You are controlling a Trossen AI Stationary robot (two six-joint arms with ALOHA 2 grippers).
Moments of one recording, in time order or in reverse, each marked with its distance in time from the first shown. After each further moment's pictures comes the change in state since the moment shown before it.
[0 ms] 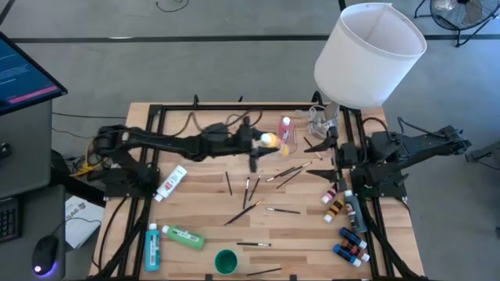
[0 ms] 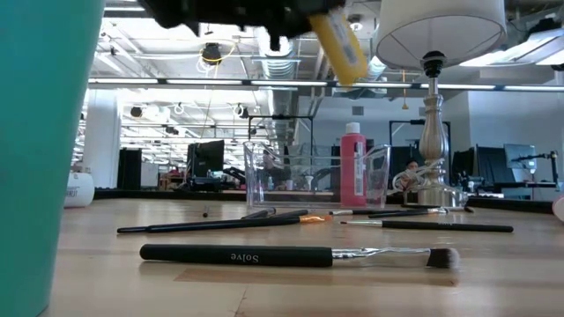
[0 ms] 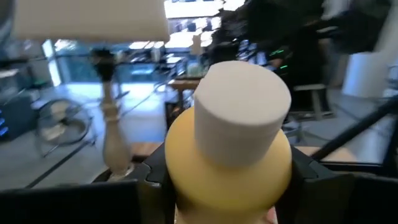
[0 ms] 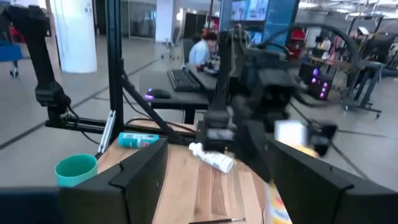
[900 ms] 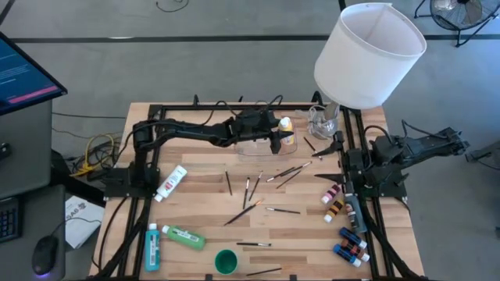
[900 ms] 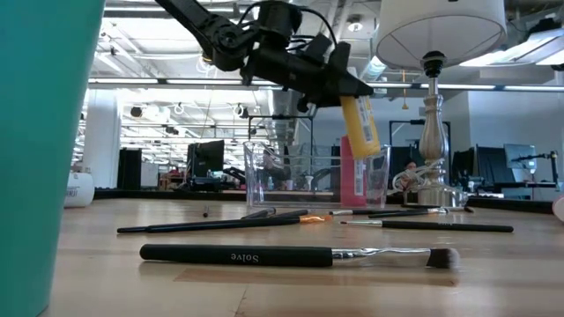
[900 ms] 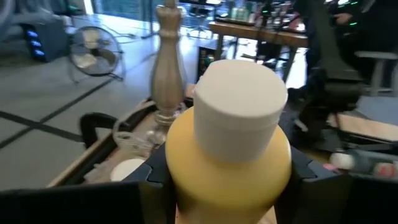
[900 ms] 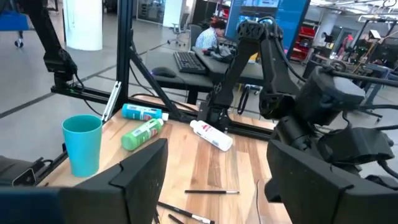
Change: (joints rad) left arm 0.141 0.345 0.296 -0.163 0.023 -0.083; right arm 0.021 -0.150 -0.116 -0.093 -0.002 -0.073
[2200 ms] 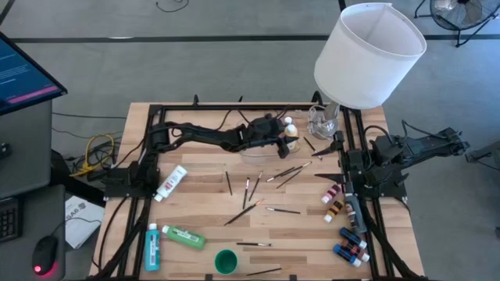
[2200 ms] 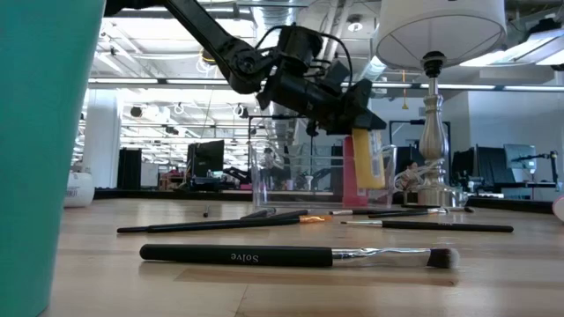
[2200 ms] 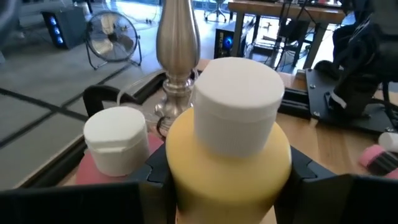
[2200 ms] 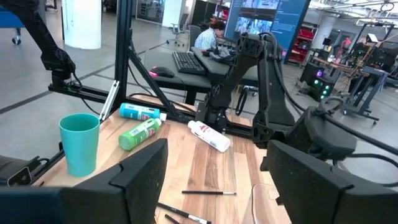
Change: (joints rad) left arm -0.021 0.178 0.100 0.018 -0.078 -0.003; right arm -0.005 0.000 0.000 0.005 0.000 -0.018
